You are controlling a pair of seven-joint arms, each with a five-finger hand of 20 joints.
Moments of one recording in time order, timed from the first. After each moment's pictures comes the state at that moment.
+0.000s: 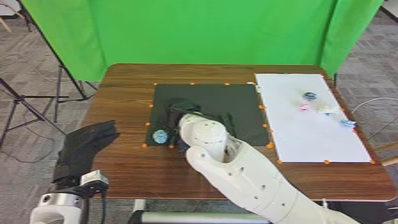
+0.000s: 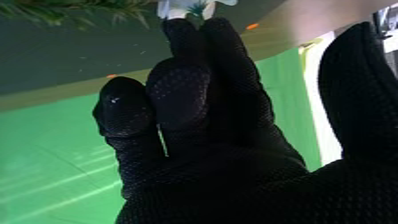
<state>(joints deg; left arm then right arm) 135.0 -39.1 -88.7 -125.7 31.5 27.5 30.1 -62.9 -81.6 38.2 -89.7 -132.7 -19.9 33.6</state>
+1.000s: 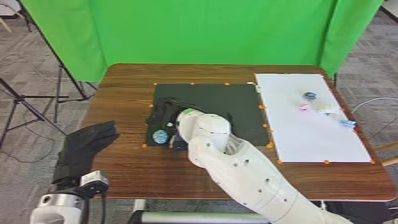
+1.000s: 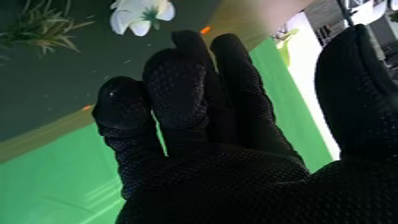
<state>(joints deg) 135.7 -39.0 -88.9 -125.9 31.1 28.1 30.5 -63.8 -83.1 41.7 -91.0 -123.0 -20.7 31.4</state>
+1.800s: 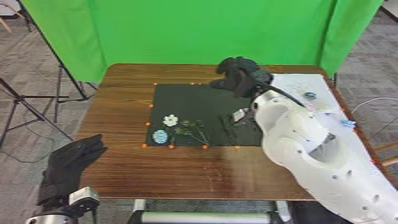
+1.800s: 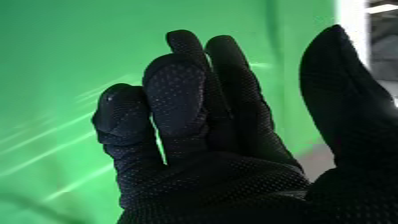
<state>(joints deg) 146.4 -39.6 -92.6 -128.9 29.1 31.7 36.1 -68.6 -51.0 51.7 -115.8 -122.2 -6.0 30.9</state>
